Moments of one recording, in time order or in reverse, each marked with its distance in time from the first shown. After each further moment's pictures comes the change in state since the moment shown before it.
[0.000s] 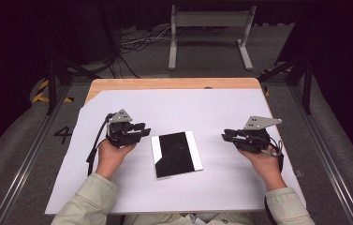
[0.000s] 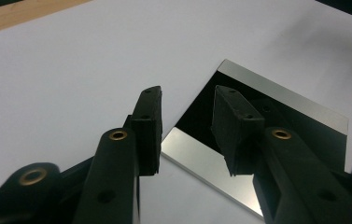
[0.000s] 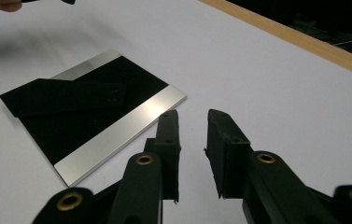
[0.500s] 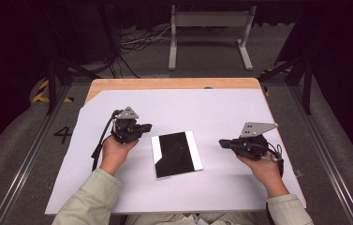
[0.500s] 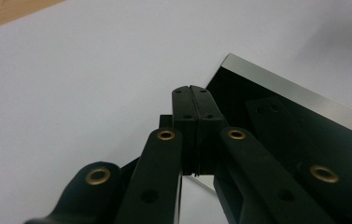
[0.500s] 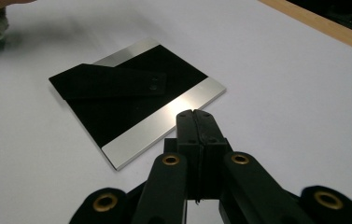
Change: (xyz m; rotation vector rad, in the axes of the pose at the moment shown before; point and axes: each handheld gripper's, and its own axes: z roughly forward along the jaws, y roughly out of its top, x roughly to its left) left arm 0.003 0.011 0.014 0.073 0.008 0.002; right arm 0.024 0.005 -0.004 0.051 0.092 -0.043
